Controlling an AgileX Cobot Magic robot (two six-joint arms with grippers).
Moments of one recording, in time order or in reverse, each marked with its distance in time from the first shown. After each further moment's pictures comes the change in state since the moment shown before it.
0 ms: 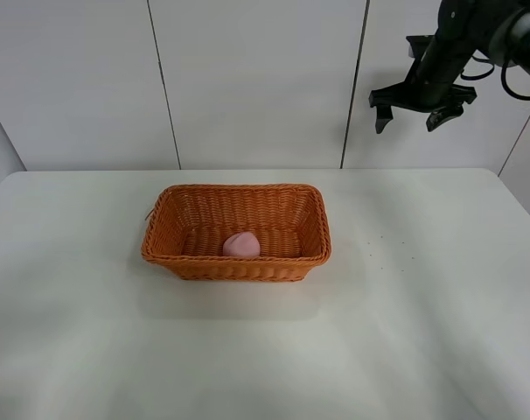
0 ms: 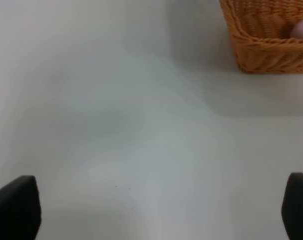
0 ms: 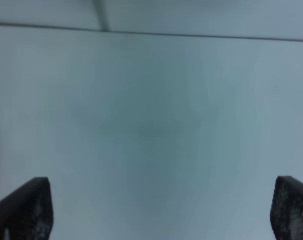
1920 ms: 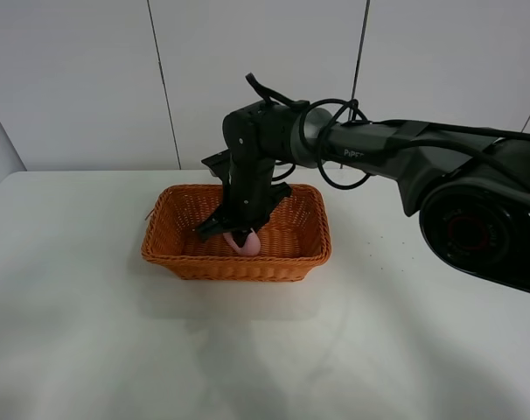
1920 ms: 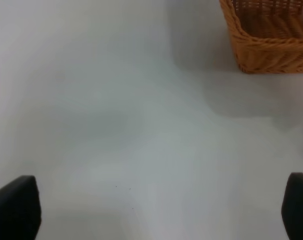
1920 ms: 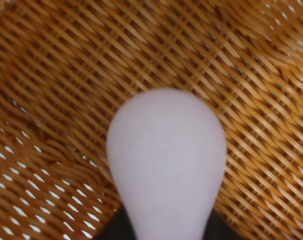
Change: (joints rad) left arm 0.000 0.000 0.000 0.000 0.000 0.000; right arm 0.607 0.026 0.374 0.026 -0.165 -0.014
